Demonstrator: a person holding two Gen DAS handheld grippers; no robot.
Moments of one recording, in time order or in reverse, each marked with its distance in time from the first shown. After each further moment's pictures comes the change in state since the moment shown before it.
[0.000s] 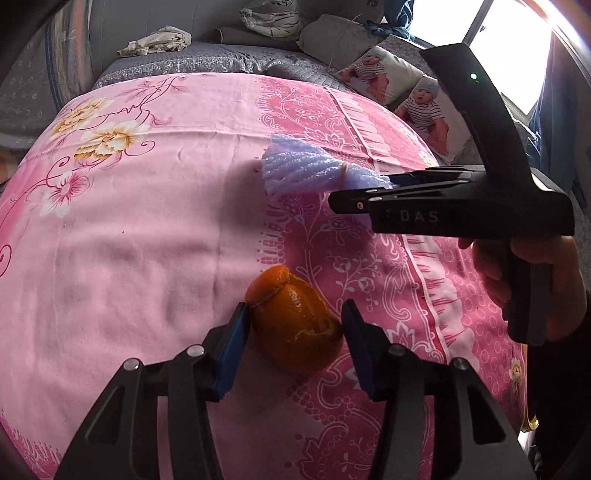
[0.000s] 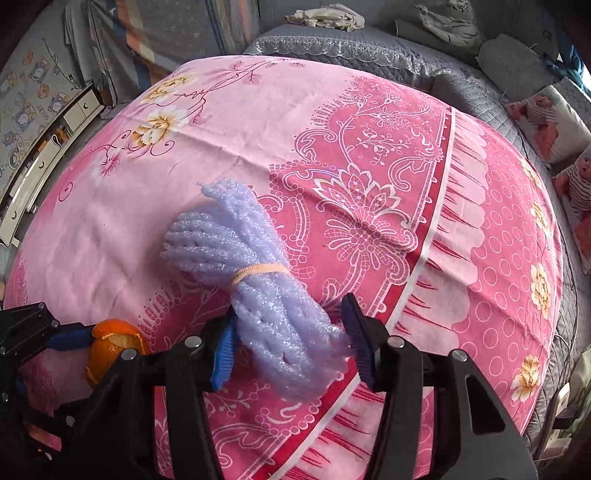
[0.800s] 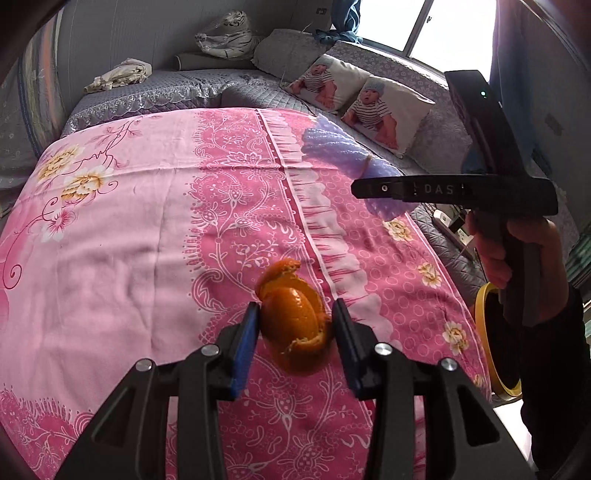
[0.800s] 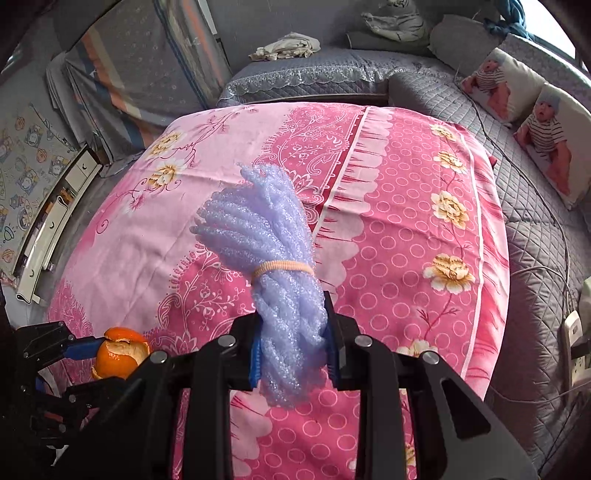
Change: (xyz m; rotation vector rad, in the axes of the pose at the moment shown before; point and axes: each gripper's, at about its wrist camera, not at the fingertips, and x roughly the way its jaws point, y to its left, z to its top) left arm -0.068 -0.076 -0.032 0.146 -0.049 -0.073; right arm -0.118 -0.055 -0.082 0.198 -0.129 0.053
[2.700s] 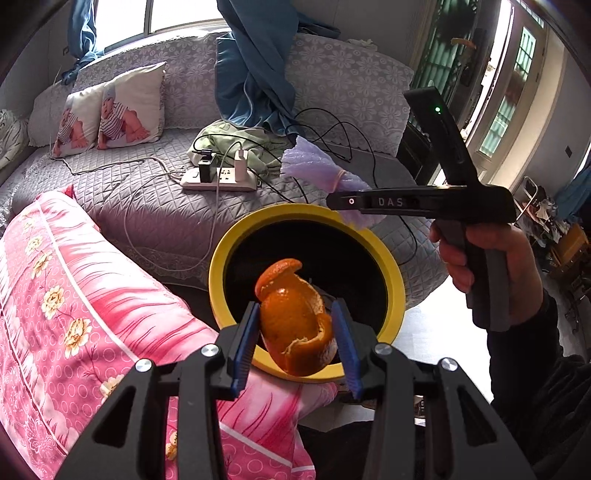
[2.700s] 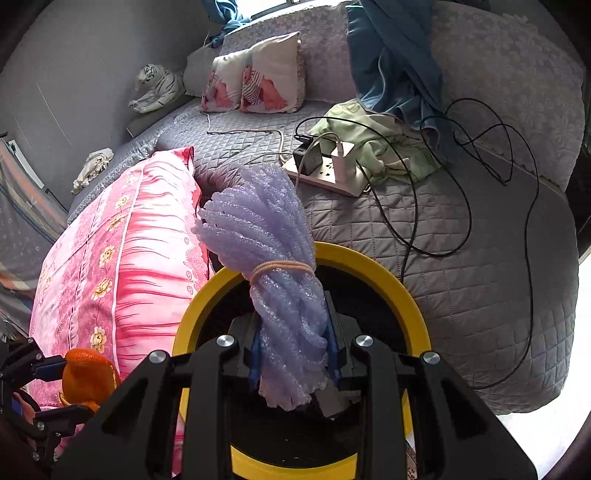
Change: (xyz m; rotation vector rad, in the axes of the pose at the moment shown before) left arm 0.031 -0.357 -0.056 0.679 0.135 -0.417; right arm -0.258 -0.213 -0.336 0.698 -0.231 -0.431
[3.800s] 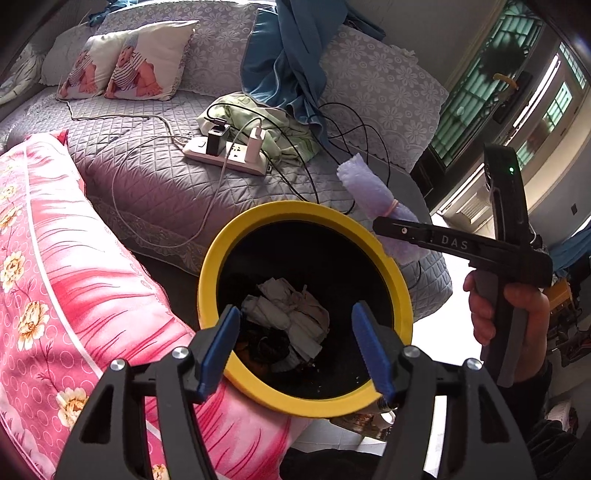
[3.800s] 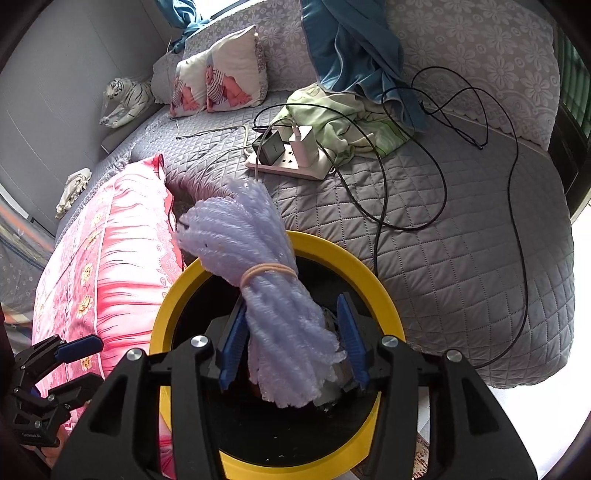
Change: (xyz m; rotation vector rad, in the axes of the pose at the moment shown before) left arm 0.054 0.041 0.015 -0.211 0.032 -0.070; right arm 0.009 -0.039 -0.005 0.128 0.032 -0.033
